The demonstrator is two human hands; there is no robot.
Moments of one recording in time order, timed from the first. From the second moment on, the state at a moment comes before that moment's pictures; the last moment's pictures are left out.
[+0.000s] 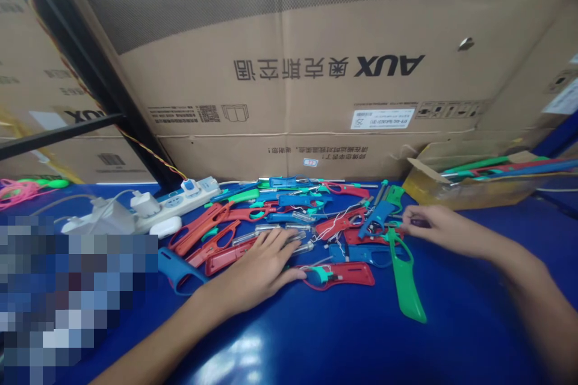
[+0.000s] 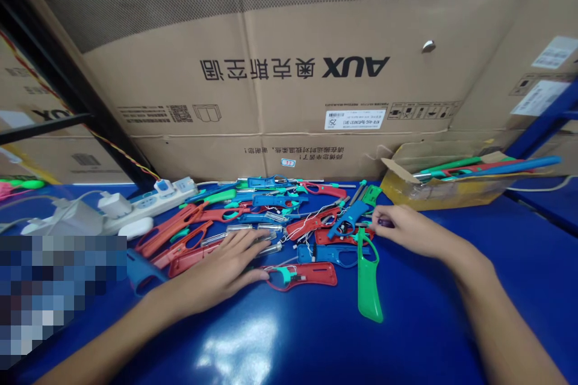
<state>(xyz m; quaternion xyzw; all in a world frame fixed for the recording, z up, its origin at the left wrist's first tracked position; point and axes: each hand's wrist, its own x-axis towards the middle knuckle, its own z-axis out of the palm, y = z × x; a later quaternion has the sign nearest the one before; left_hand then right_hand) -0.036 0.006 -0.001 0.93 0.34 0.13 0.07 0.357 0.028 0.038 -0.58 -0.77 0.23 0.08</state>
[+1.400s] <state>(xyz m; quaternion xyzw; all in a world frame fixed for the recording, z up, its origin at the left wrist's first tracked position) -0.030 0.002 0.012 0.93 0.23 0.25 0.11 0.252 -0.002 0.019 -0.36 -0.89 0.18 0.24</state>
